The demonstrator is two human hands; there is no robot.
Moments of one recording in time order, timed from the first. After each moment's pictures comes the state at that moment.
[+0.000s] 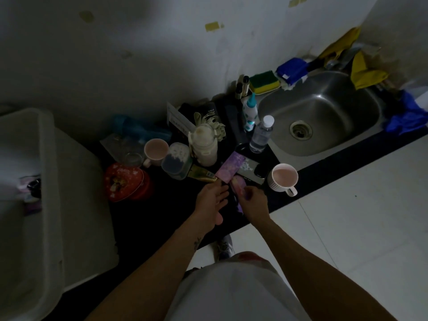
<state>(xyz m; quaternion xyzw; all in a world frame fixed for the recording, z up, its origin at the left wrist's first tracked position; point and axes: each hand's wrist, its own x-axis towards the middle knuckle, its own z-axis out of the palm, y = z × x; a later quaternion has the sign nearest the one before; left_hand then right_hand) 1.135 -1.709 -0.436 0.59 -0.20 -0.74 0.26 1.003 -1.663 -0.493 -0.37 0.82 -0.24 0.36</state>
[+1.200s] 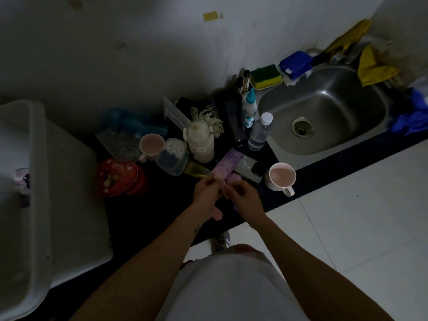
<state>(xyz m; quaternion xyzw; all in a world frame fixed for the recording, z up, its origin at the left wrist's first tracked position) 1.118 -1.721 -0.459 0.62 -0.26 -0.69 0.27 1.002 -1.663 -0.488 -0.35 0.67 -0.40 0.51</state>
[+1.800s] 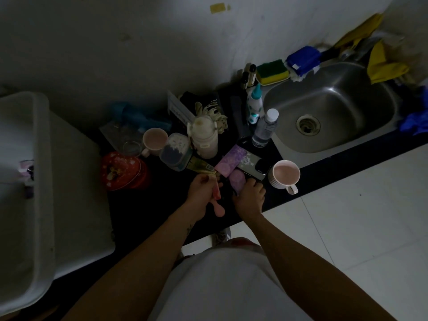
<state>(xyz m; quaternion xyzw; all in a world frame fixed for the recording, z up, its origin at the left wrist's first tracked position) 1.139 -1.723 -0.458 0.64 -0.26 -0.68 0.26 1.015 -1.673 -0.512 -0.41 0.87 -0.06 0.28</state>
